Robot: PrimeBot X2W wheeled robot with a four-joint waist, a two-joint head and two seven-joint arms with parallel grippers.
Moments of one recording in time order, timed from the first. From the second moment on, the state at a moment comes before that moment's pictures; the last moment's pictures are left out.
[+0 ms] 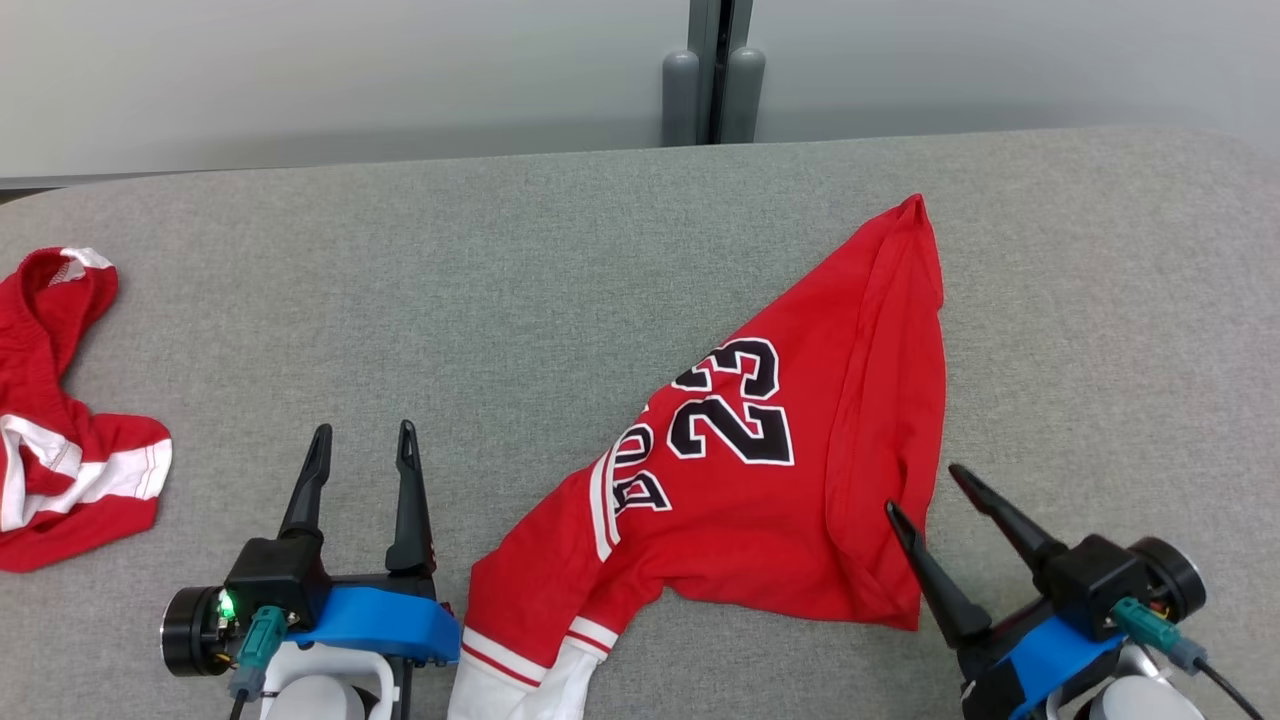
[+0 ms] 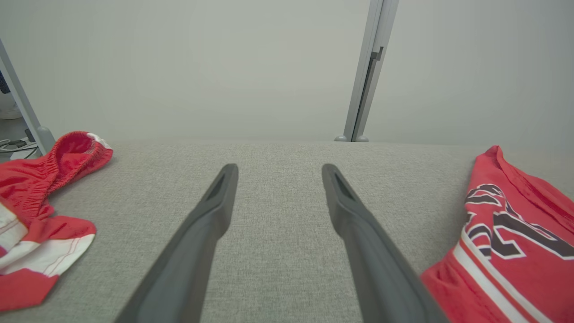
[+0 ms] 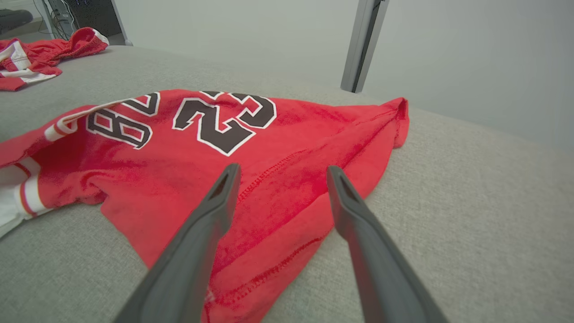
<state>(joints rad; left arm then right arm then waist) -0.13 0.05 -0.10 0.27 -0.14 0.00 -0.26 -0.17 -0.35 0.36 0.27 0.25 0.13 -0.26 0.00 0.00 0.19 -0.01</state>
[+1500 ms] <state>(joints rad) -0.11 0.05 -0.11 0.29 -0.15 0.00 -0.26 0.05 -0.30 0.15 0.36 0.38 0.13 -0.26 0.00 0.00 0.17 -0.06</state>
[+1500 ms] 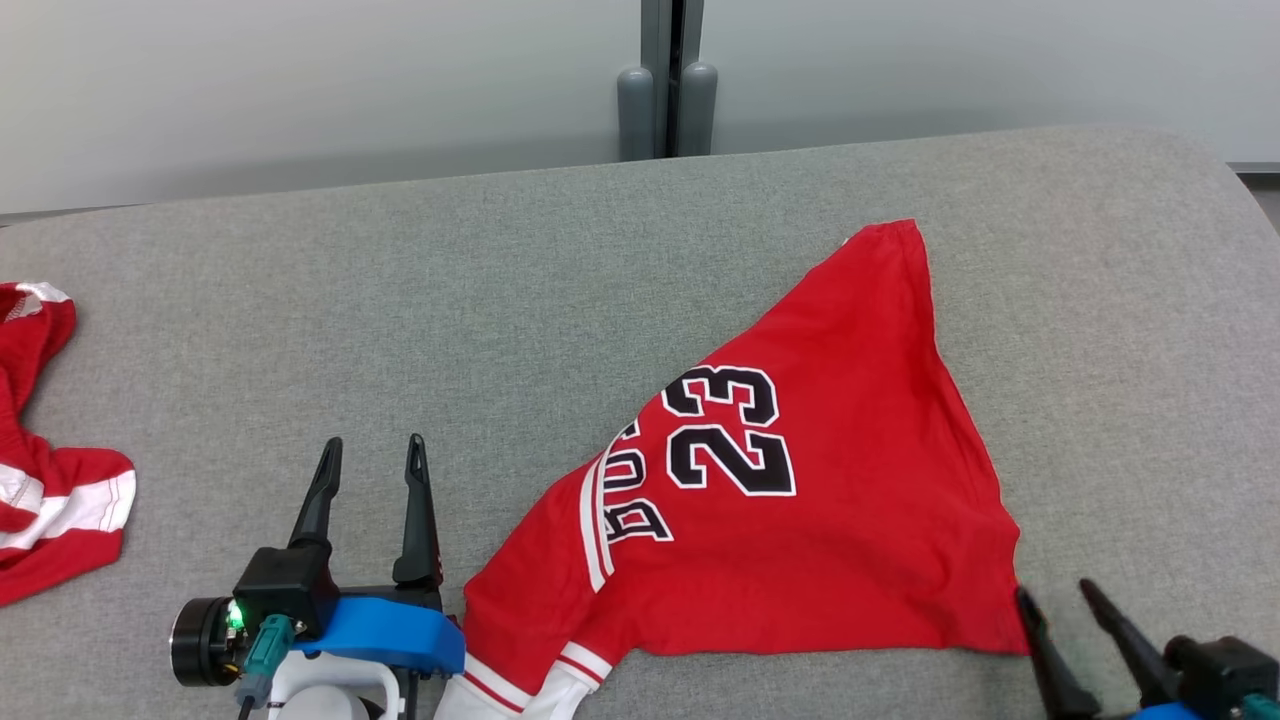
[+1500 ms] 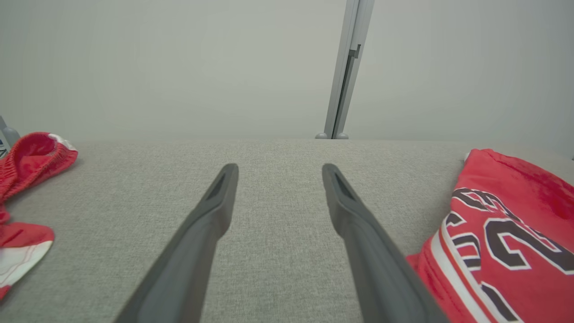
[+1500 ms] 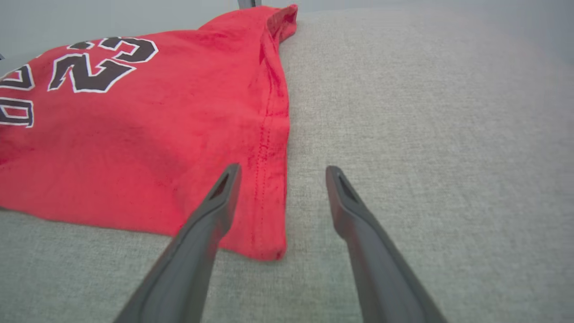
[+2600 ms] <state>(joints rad) -0.09 0.05 -0.19 0.29 -0.10 -0.04 -0.26 -0.02 -0.07 0.02 0.08 0.19 0.13 -0.26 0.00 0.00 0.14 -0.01</state>
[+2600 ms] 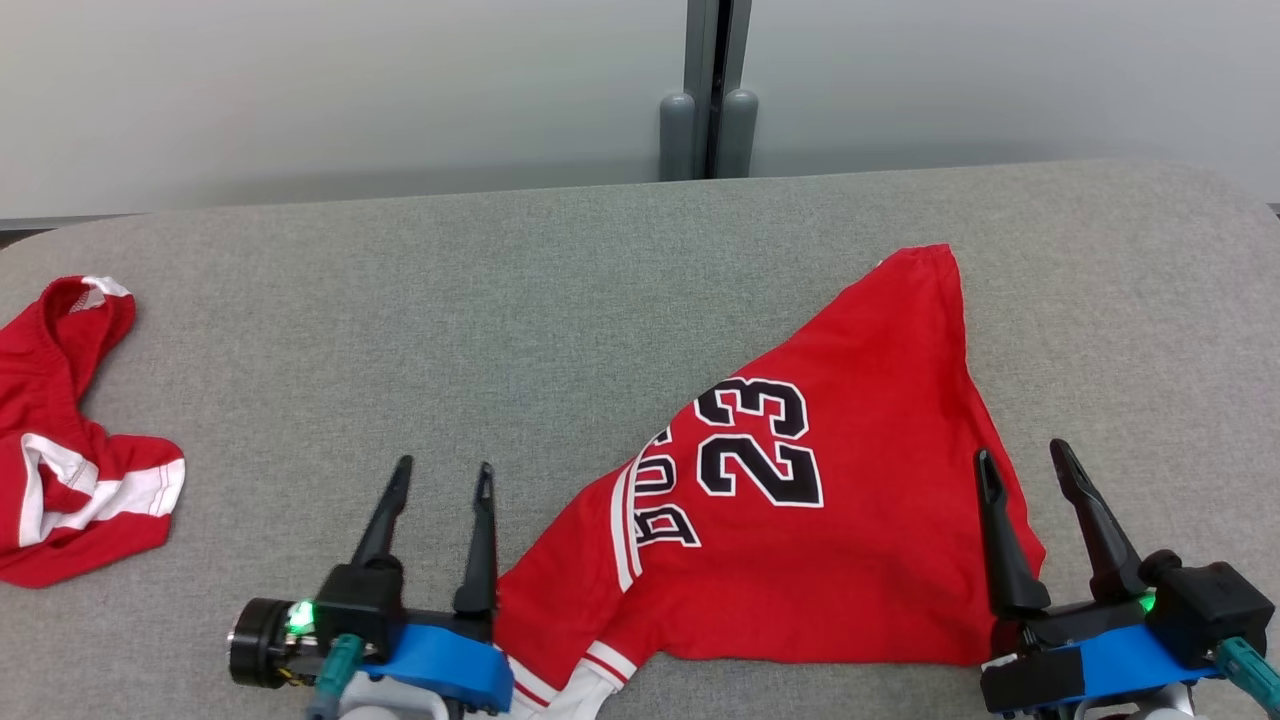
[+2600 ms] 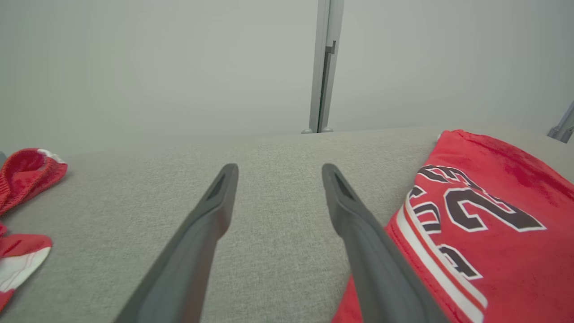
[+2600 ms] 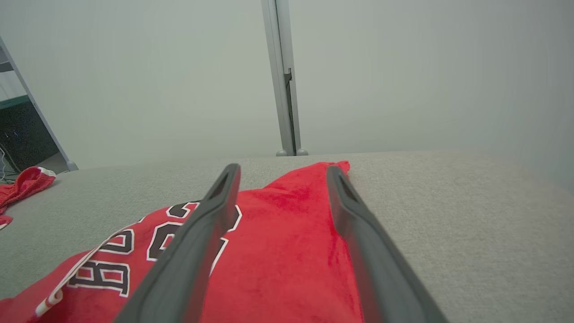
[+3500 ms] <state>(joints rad) -0.21 0.10 -0.52 0.59 0.09 -0.01 -0.26 -0.03 -0.07 0.02 0.10 0.19 0.13 -0.26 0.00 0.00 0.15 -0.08</state>
